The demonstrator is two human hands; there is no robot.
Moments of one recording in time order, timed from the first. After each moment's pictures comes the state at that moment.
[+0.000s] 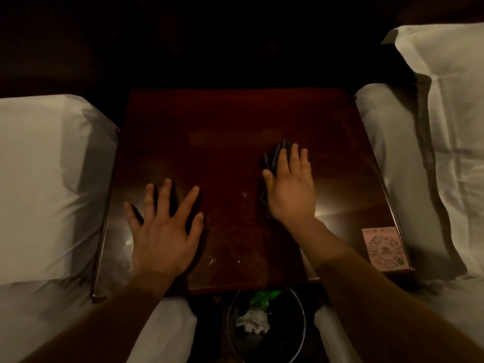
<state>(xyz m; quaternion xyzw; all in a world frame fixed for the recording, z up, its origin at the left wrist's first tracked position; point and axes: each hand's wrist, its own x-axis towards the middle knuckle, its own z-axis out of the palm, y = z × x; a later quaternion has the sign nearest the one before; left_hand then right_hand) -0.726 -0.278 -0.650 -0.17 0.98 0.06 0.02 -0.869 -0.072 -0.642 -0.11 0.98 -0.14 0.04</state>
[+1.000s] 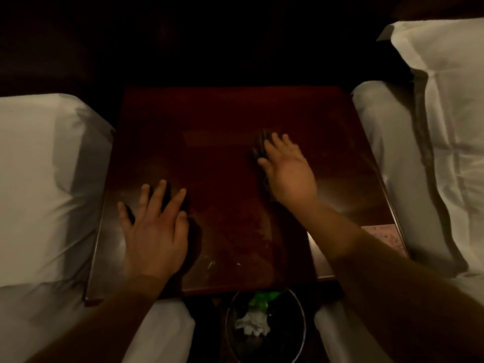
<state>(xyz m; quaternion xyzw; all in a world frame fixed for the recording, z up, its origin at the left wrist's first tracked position) -0.722 -0.279 -0.650 -0.19 0.97 0.12 -0.04 -0.899 -0.073 -0.642 -0.23 0.97 -0.13 0.01</state>
